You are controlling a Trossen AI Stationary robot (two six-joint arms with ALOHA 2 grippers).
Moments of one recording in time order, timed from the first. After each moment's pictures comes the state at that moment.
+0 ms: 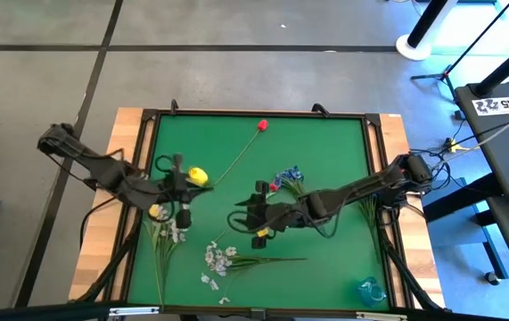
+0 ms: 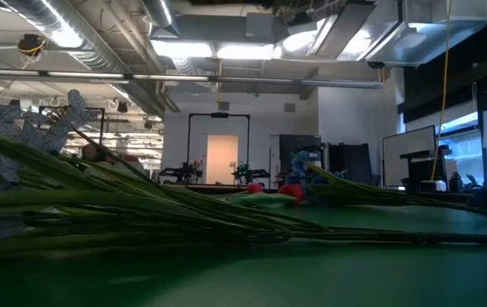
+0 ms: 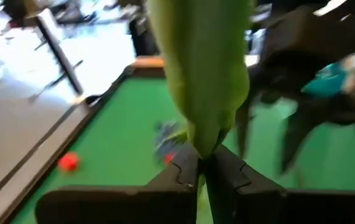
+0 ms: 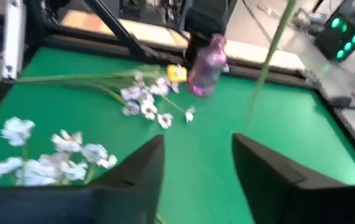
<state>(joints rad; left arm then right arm) -0.53 1.03 1.07 -0.57 -0.78 -0.28 0.36 1.80 1.43 -0.09 0.43 -0.03</state>
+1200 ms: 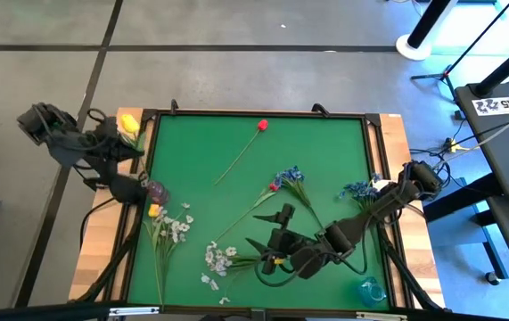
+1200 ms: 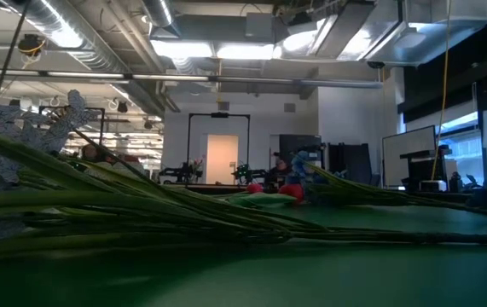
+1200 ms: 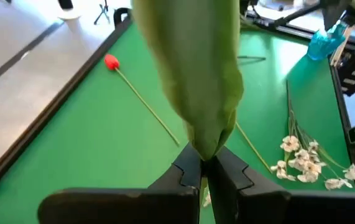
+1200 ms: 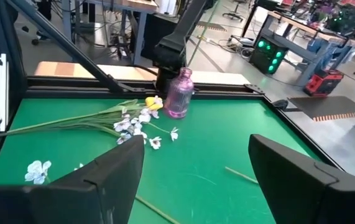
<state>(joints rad) -0.69 0.60 1.34 -1.57 -0.70 -0.79 0.60 1.79 1.43 -0.07 0.91 0.16</state>
